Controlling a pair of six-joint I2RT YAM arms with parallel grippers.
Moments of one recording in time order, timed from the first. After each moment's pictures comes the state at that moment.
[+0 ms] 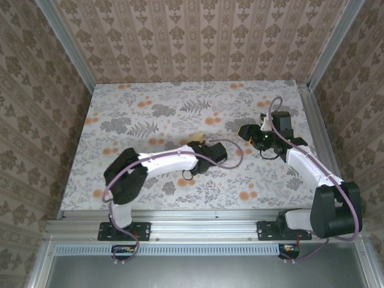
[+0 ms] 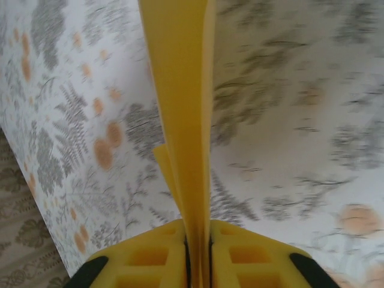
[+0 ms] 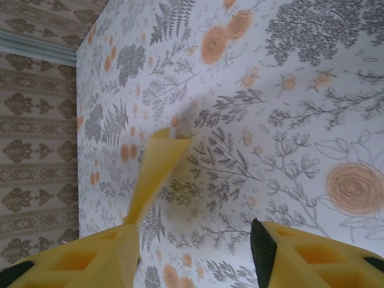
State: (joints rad) left arm -1.11 1.90 1.35 -0.97 -0.69 -0.17; right arm 0.09 1.30 0.81 -0.25 -0.55 0.69
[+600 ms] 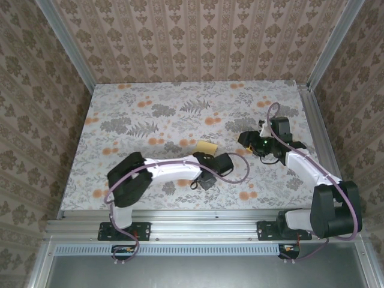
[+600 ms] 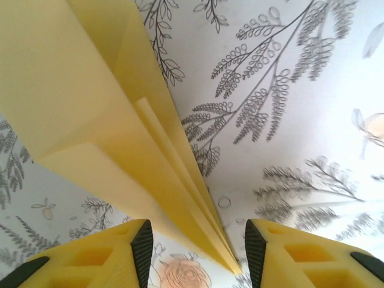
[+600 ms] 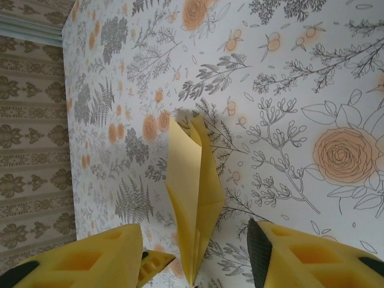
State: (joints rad) left arm -1.16 1.84 1.25 -0.76 -0.27 -0.15; right arm 0.08 1.30 0.74 -0.24 -0.59 0.68
